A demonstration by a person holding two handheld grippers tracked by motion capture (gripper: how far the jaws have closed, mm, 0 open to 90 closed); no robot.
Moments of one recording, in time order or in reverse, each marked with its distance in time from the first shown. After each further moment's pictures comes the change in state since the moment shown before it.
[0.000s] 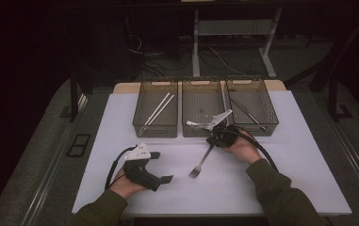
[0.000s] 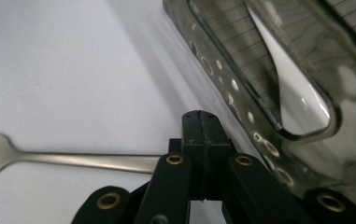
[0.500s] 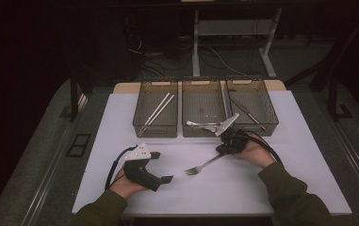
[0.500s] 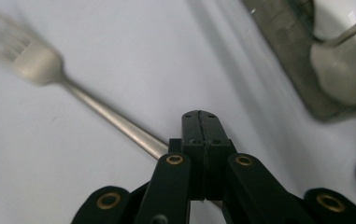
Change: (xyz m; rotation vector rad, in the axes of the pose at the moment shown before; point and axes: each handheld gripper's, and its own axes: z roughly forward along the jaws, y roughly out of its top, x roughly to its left) left arm -0.001 0.000 0.001 -0.001 0.002 -0.003; right arm 0.005 -0.023 -0.024 0.113 0.057 -0.053
